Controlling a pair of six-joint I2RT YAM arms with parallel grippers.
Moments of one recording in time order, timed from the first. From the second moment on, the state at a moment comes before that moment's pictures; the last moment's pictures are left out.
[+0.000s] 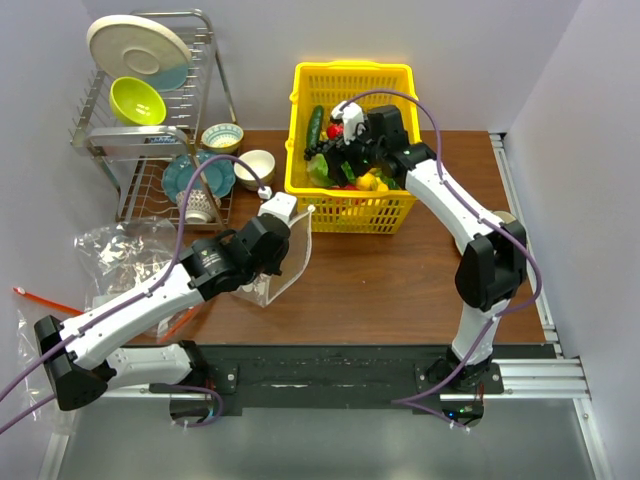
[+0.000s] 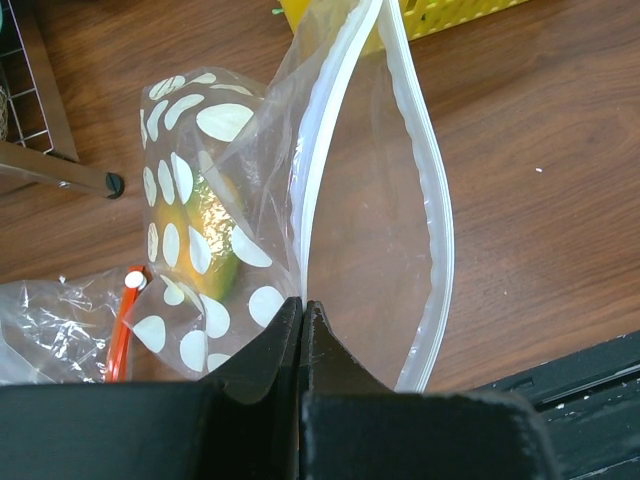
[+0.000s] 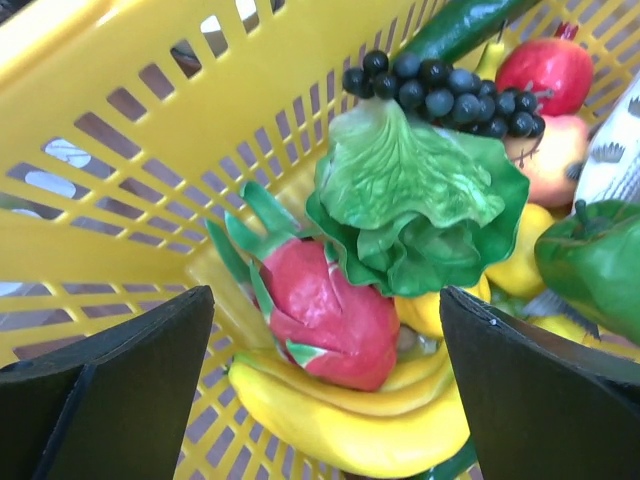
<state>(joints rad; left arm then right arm) -0.92 1.13 1.13 -0.80 -0.46 -0.41 0.45 1.86 1.74 -0.45 -0.24 -0.24</state>
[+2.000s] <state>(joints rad) -0.92 1.15 1.13 -0.81 -0.47 -0.40 0.45 2.01 1.92 -0.67 -0.13 -0.31</state>
